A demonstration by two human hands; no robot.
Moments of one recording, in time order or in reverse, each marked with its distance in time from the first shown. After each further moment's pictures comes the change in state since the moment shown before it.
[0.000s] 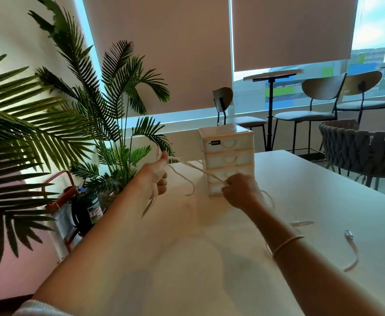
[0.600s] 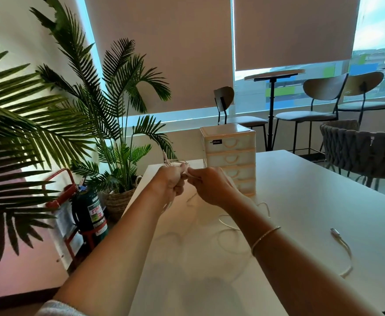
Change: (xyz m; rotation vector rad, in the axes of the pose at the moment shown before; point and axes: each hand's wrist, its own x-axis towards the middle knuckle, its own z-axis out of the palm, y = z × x) left_hand 0.006 -0.018 0.027 -0.108 -0.083 0.040; right_hand -0.009 -0.056 -0.001 0.046 0.013 -0.428
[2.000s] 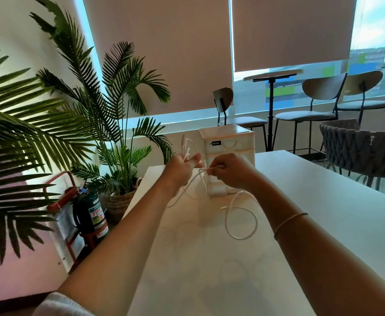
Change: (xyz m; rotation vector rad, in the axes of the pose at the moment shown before) left_hand -0.015 0.015 0.018 0.468 -0.009 0.361; right_hand 0.008 0.035 -0.037 0.216 -0.021 0.156
